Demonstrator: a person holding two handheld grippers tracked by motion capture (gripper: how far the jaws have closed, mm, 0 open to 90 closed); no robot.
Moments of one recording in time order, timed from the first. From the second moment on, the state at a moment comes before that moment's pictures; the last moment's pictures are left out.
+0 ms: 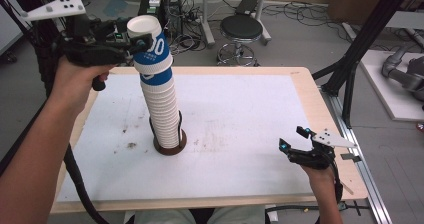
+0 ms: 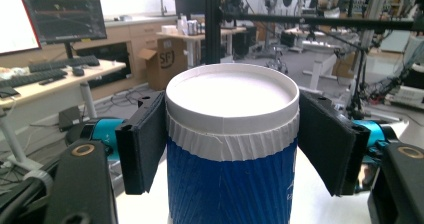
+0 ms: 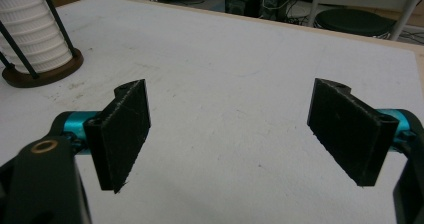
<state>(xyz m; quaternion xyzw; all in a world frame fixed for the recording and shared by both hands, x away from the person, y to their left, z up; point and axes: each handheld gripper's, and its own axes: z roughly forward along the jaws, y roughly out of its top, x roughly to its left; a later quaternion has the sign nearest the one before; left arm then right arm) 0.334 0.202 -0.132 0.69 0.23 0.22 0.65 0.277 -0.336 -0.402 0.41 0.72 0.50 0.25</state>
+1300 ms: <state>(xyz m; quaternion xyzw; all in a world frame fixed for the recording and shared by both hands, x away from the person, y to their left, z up) 0.291 0.290 -0.177 0.68 0.25 0.25 0.64 0.278 -0.331 -0.403 0.41 0.73 0.50 0.25</state>
